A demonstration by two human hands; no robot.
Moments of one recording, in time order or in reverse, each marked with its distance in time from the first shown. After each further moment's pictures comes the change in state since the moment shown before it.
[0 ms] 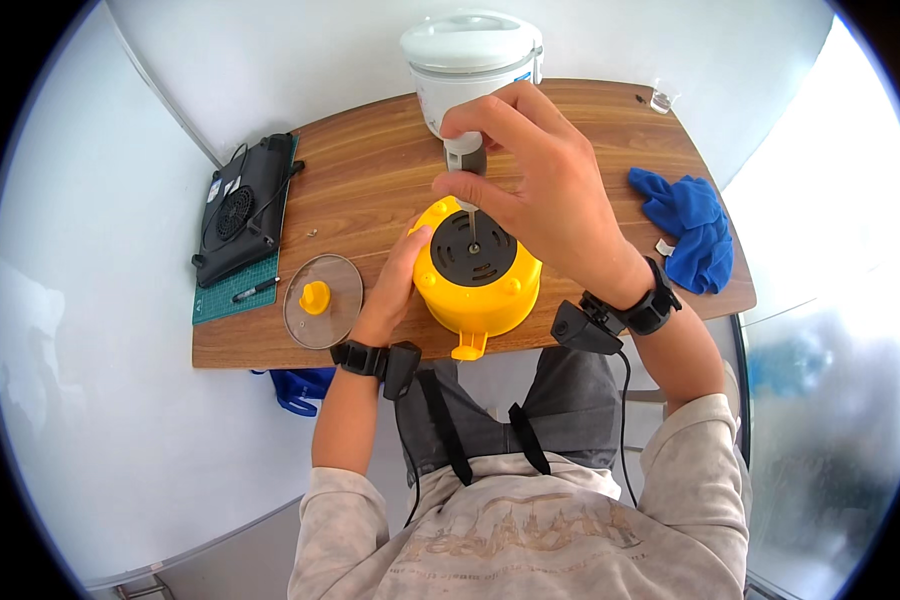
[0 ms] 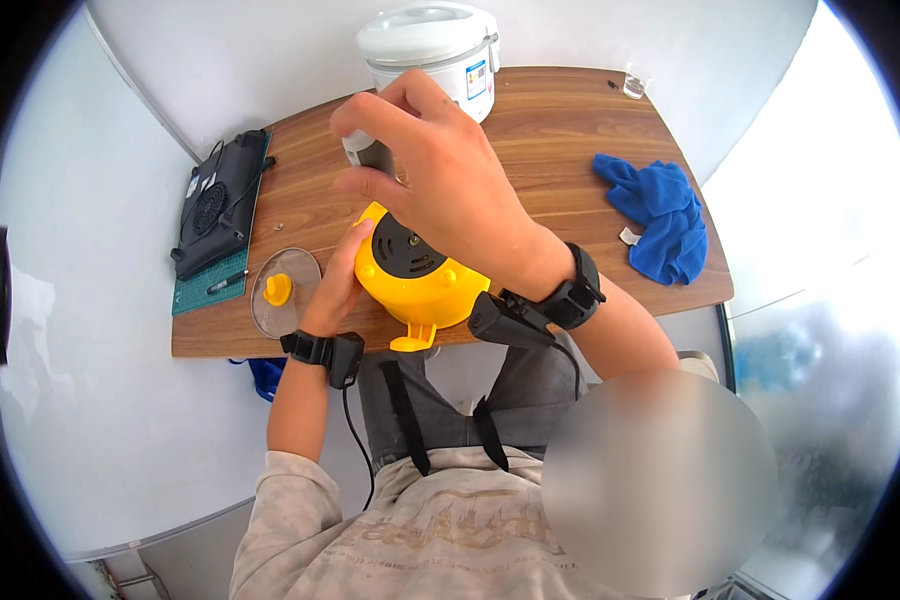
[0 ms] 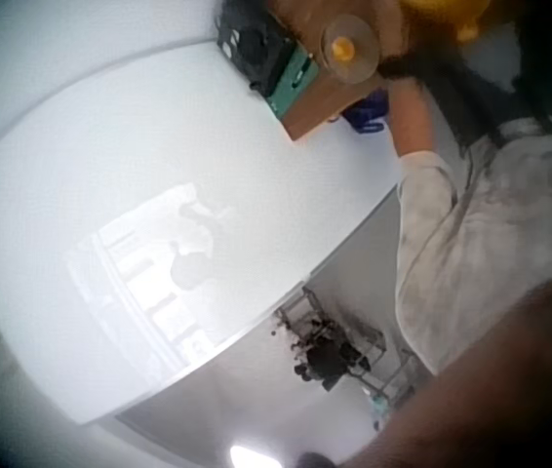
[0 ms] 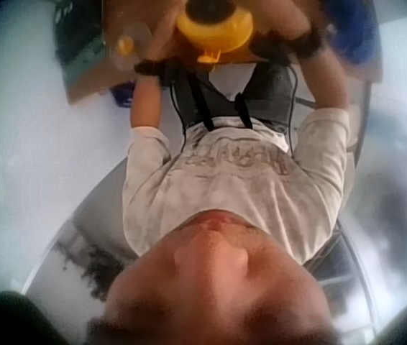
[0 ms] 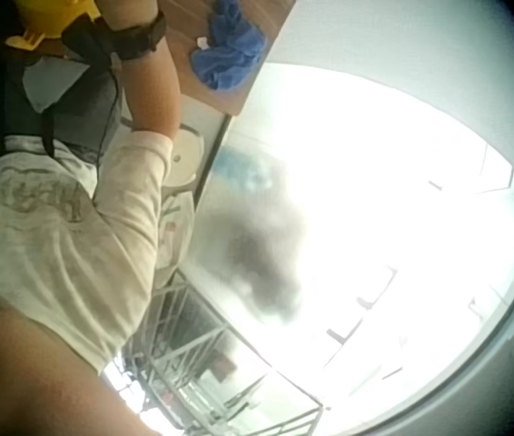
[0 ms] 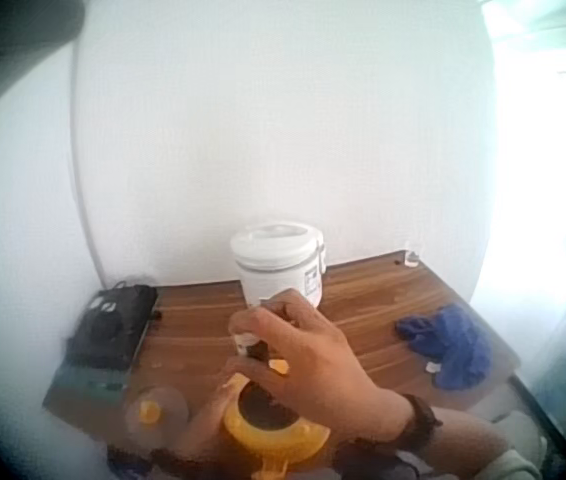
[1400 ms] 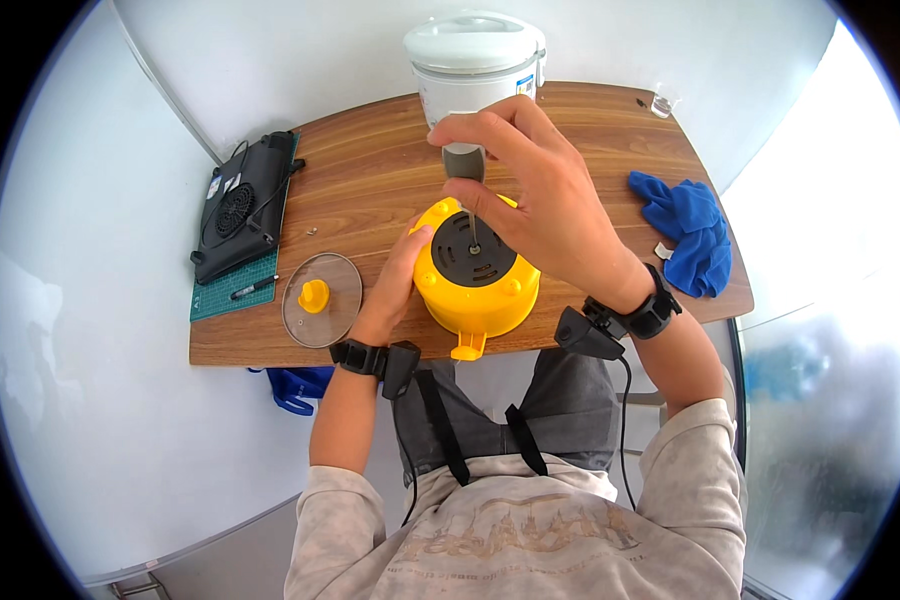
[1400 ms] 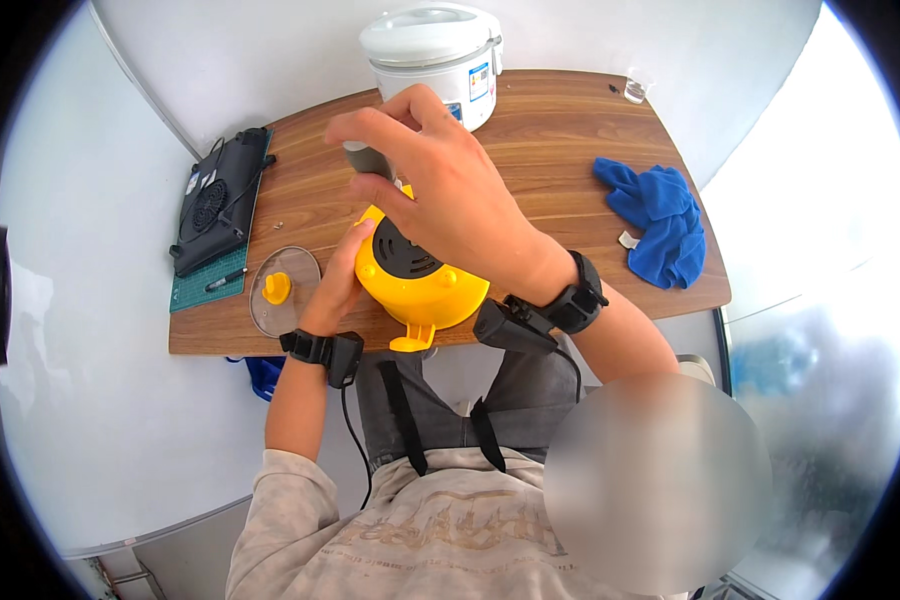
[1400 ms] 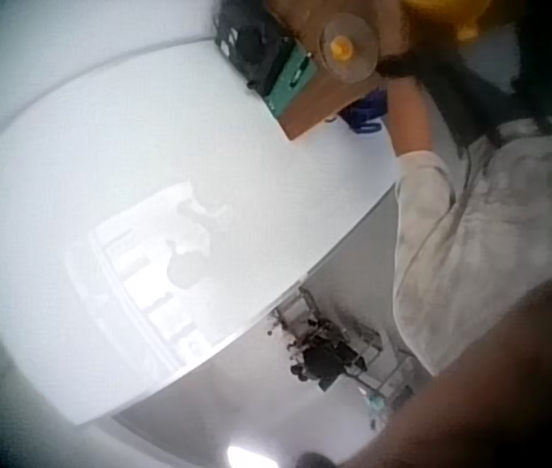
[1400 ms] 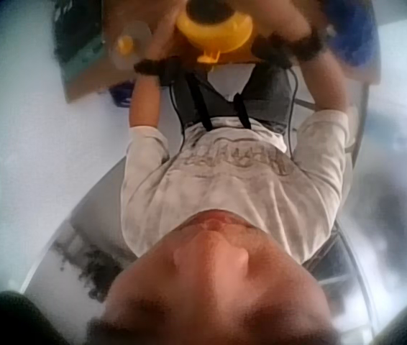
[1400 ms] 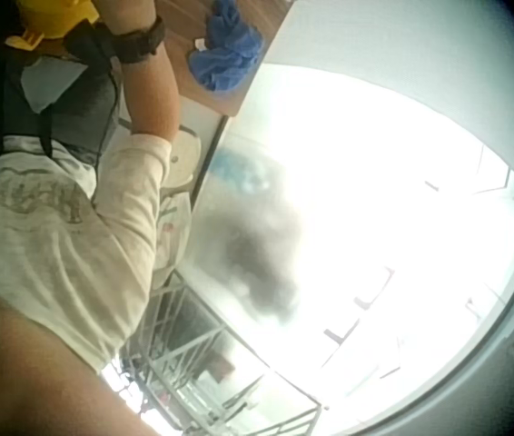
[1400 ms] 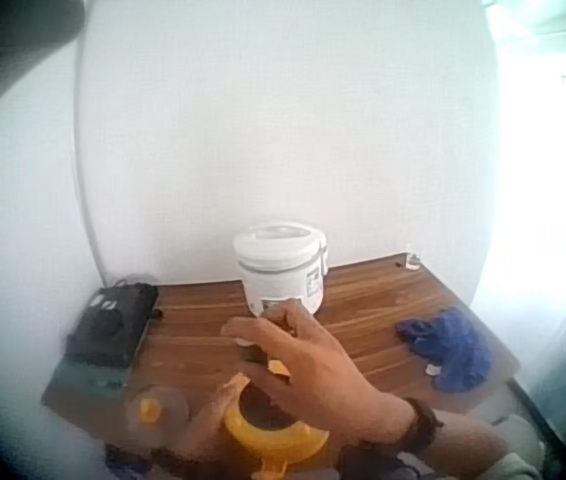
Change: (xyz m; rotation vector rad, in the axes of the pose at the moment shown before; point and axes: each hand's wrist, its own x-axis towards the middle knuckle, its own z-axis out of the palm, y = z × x) left_hand -0.002 0.002 0.002 -0.001 0.008 -0.009; right_hand -0.005 0.000 0.003 0.029 -0.056 0.007
